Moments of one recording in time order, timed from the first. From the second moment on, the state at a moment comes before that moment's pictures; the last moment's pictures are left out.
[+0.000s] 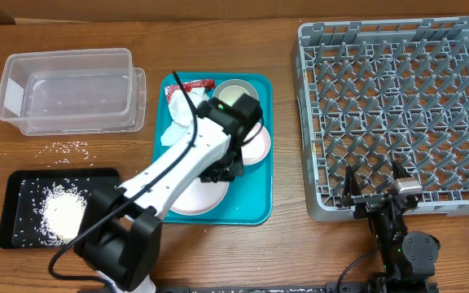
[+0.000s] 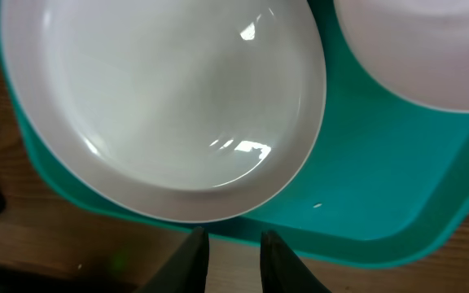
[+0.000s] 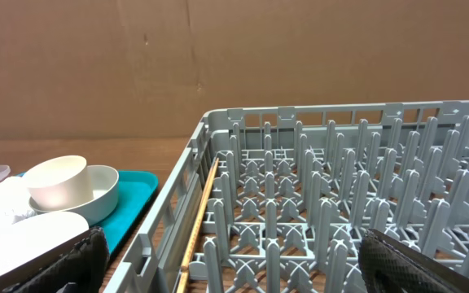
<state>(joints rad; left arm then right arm) -0.58 1.82 1.49 -1.35 -0.10 -0.71 0.01 0.01 0.02 -0.03 -0.11 0.07</state>
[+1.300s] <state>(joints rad) 0.35 1.36 1.70 -1.62 -0.19 -0.72 0.01 0.01 0.02 -0.03 -0.11 0.07</state>
